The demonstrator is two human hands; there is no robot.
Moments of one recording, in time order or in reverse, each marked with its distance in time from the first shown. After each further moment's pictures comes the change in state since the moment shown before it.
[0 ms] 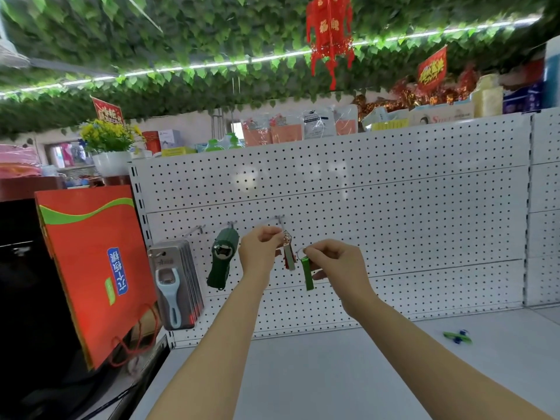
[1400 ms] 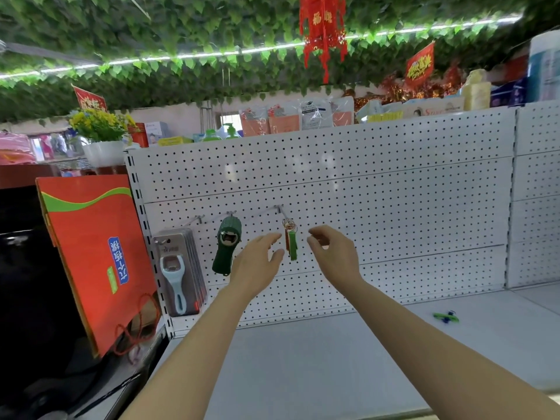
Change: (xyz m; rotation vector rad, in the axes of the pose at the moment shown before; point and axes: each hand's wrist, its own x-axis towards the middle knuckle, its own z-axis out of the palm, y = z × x) left_hand -0.021 -0.027 -0.051 0.739 -0.327 0.369; right_hand 0.021 0.040 0.018 -0.567 0.162 -0.140
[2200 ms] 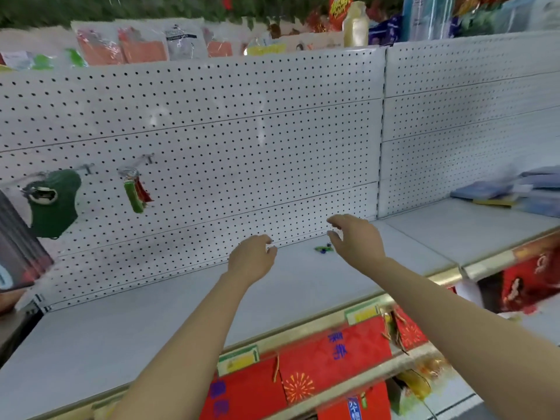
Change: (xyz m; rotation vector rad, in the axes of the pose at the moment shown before) left_hand -0.049 0.163 0.223 0.124 -0.377 -0.023; right_hand -0.057 0.198 -0.255 -0.700 -0.092 0.018
